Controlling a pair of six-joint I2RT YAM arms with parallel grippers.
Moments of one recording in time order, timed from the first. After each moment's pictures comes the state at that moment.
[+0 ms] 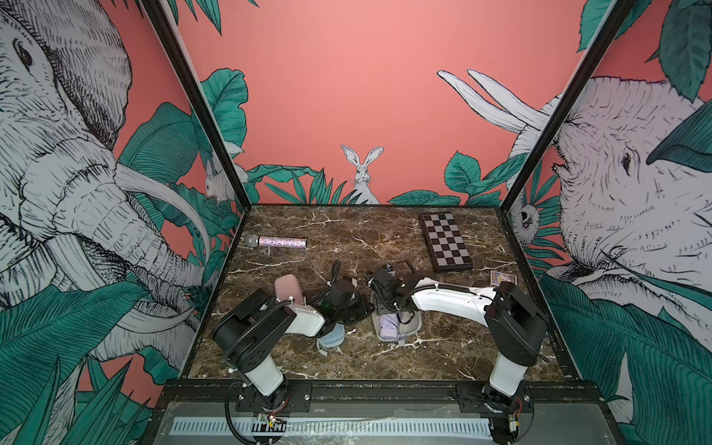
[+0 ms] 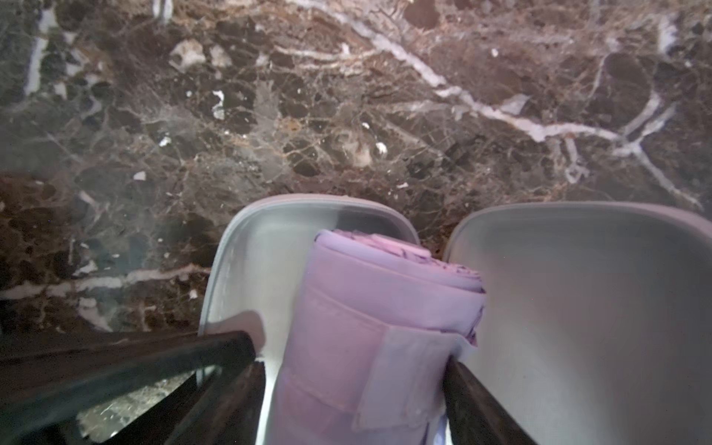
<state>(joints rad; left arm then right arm) -0.74 1.61 0.49 0.47 0.32 -1.10 0.94 1.78 1.18 -0.64 0.22 0.72</state>
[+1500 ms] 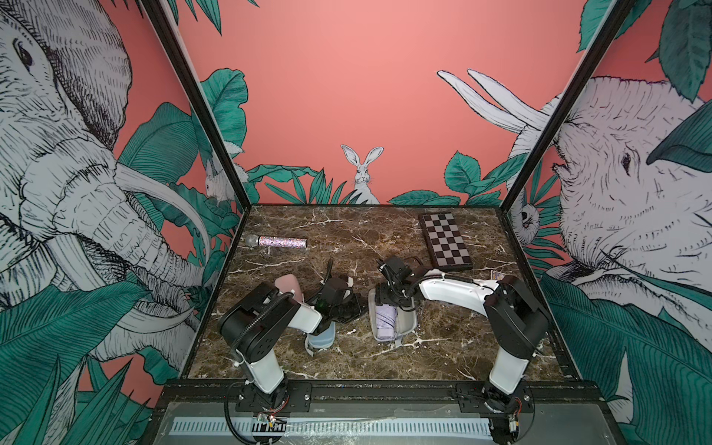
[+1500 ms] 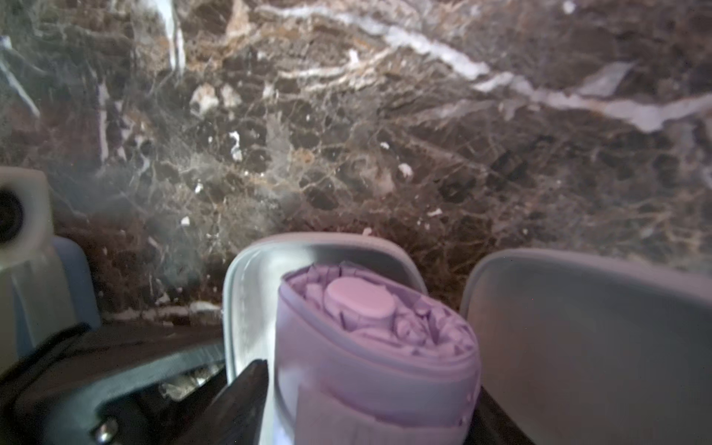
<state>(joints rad) -0.65 1.70 0.47 0.55 0.41 -1.02 0.80 1.79 1.16 -0.55 -0.01 0.73</state>
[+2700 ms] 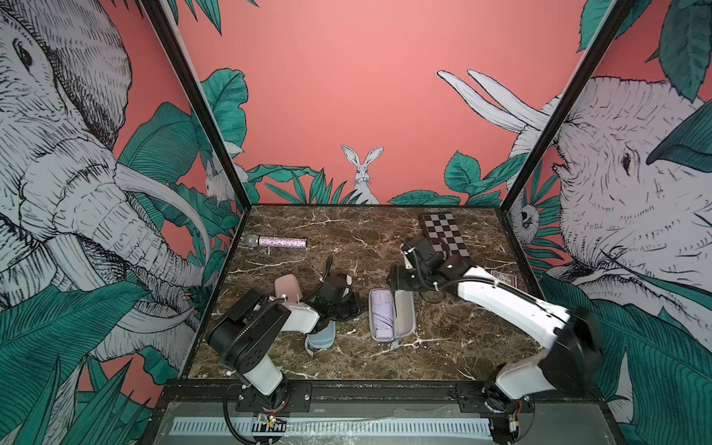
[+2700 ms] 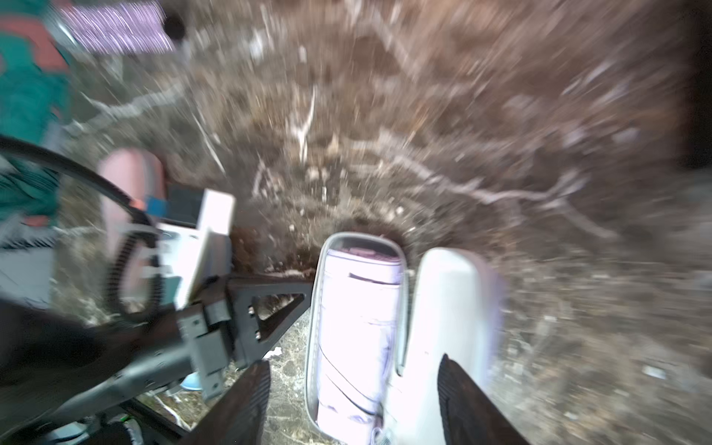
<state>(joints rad) -0.65 1.60 0.49 0.41 0.38 -0.98 0.70 1.37 1.14 -0.68 0.00 0.66</state>
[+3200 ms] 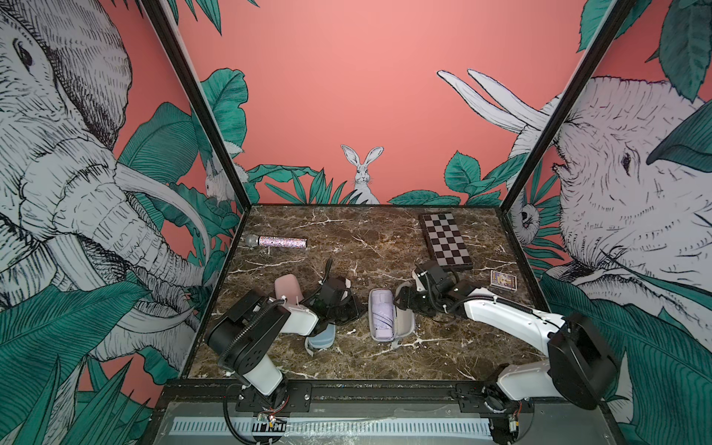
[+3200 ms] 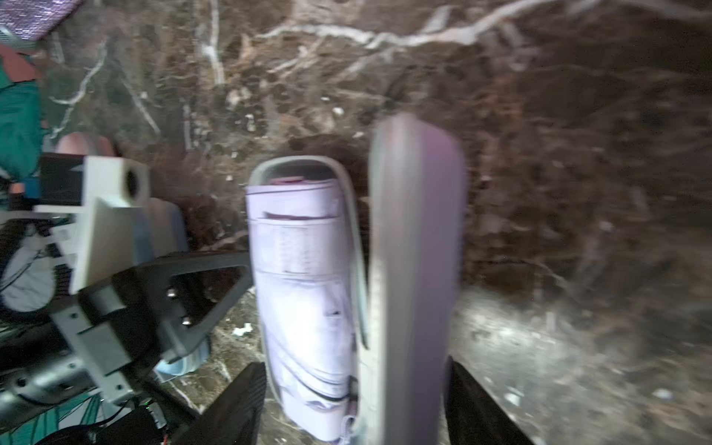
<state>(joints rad) -0.65 1.60 0.45 0.42 0.38 -0.98 0.73 1.41 0.84 -0.39 -0.22 0.85</state>
